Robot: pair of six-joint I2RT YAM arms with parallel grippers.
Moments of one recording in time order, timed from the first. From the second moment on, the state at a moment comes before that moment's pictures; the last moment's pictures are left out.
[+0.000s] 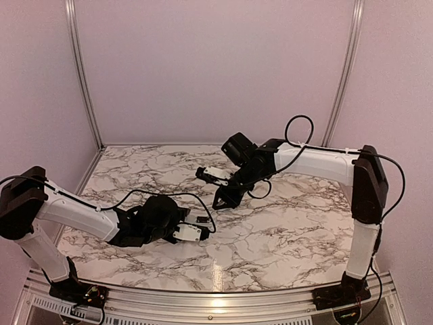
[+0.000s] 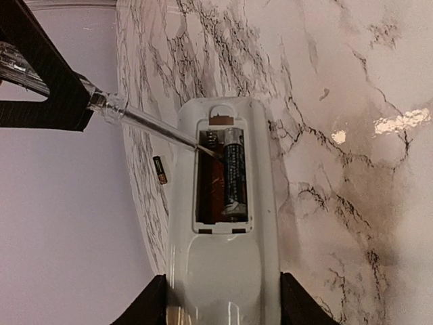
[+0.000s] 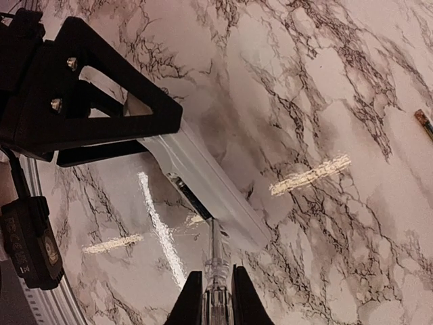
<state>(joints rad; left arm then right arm) -1.05 1.61 0.69 0.29 -0.37 1.14 0.82 1.92 1.57 -0.74 -0.37 -0.25</state>
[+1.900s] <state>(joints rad) -1.06 1.53 0.65 0.41 -0.53 1.01 0.82 1.79 1.58 -0.72 -0.36 0.00</state>
